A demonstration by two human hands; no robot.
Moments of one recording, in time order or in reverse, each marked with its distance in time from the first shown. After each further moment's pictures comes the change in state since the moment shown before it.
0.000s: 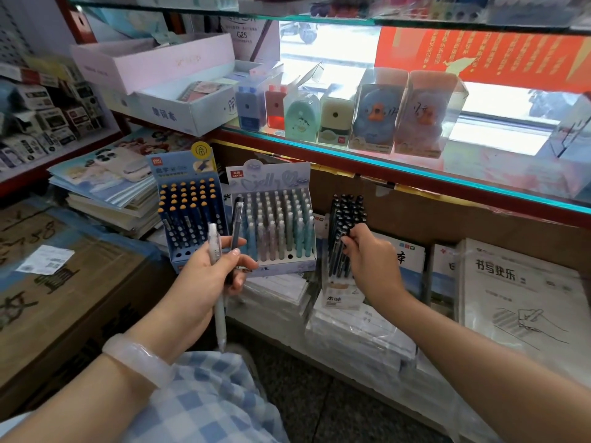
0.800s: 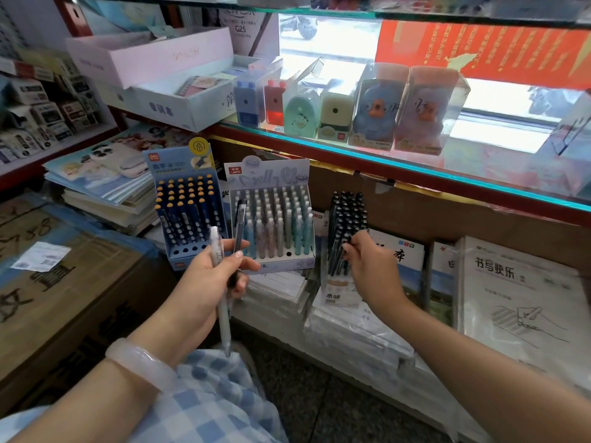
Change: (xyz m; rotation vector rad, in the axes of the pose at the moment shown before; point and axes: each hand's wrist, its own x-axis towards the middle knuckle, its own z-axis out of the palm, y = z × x) left_hand -0.002 -0.004 0.006 -0.070 0.002 -0.043; right_hand -0.010 0.013 0.009 0.009 -0.037 0.020
